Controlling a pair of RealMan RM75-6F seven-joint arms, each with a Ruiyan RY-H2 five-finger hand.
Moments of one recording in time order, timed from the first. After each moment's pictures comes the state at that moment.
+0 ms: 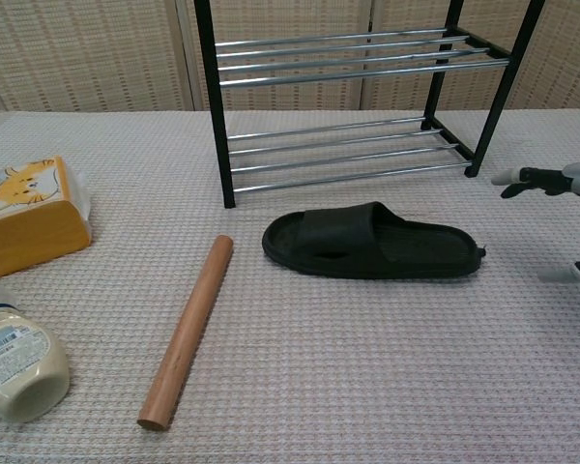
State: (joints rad) left arm -0.02 -1.15 -0.01 -1.61 1.51 1.54 -0.01; right arm 0.49 -1.28 0.15 -1.64 -1.15 0.85 -0.18
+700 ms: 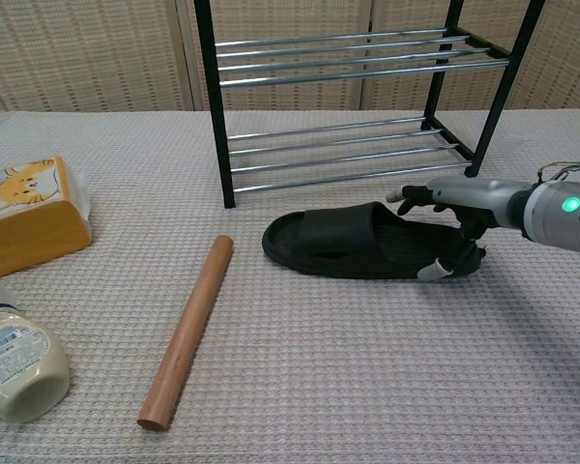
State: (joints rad) left arm -0.02 -1.17 -0.01 -1.55 1.50 1.53 -0.08; right arm 0.77 -1.51 0.18 -1.48 -0.78 0.72 -0.36
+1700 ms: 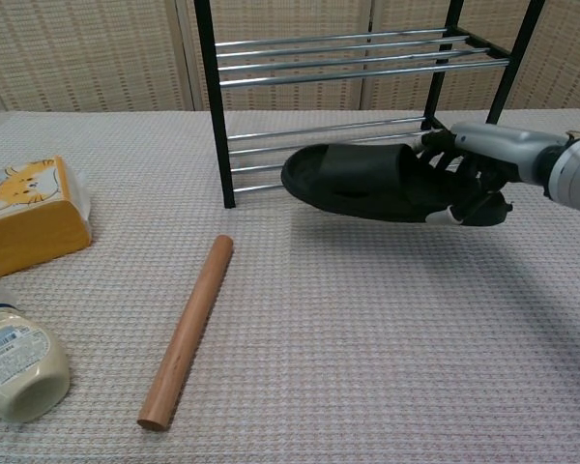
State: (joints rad) left arm -0.01 -1.18 -0.02 -1.50 1.50 1.52 -0.12; right arm 0.74 -1.47 0.20 -1.51 -0.89 0.95 -0.26
